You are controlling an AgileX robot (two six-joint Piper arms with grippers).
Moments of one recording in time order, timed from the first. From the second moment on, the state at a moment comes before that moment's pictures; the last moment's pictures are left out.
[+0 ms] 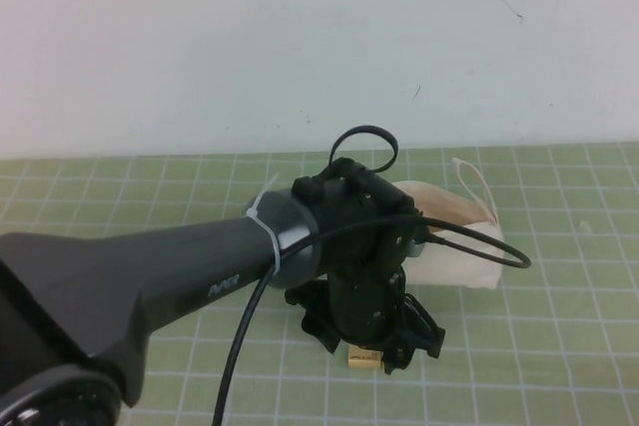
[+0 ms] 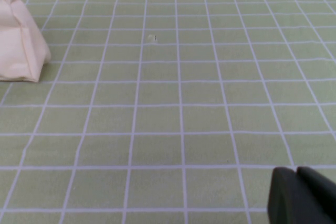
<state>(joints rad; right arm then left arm) -0.02 -0.01 0.02 -0.09 0.43 0.10 -0.75 2.07 -1.54 0.04 0.98 -0.41</state>
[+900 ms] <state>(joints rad) -0.02 -0.01 0.02 -0.09 0.43 0.10 -0.75 2.12 -1.55 0.09 0.95 -0.50</state>
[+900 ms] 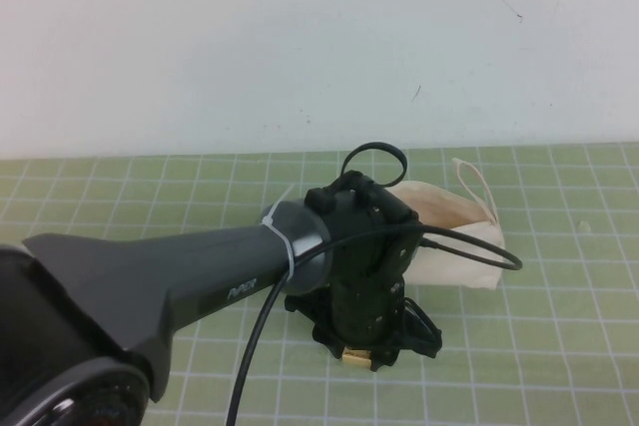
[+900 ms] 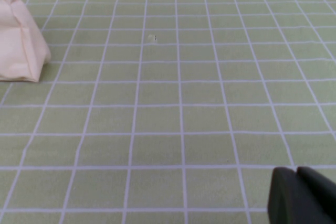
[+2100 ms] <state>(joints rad) -0.02 -0.01 0.02 -0.09 0.43 0.10 -0.70 1.88 -1.55 0.07 0.51 -0.37</state>
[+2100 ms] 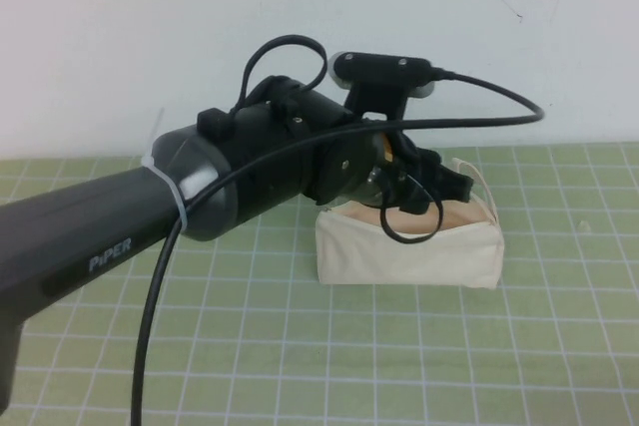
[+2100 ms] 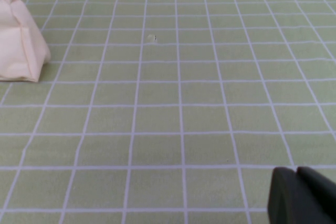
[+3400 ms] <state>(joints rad) -0.02 -0.01 0.02 -0.09 0.43 0.10 -0.79 1.42 -1.09 0.38 0.57 -0.45</state>
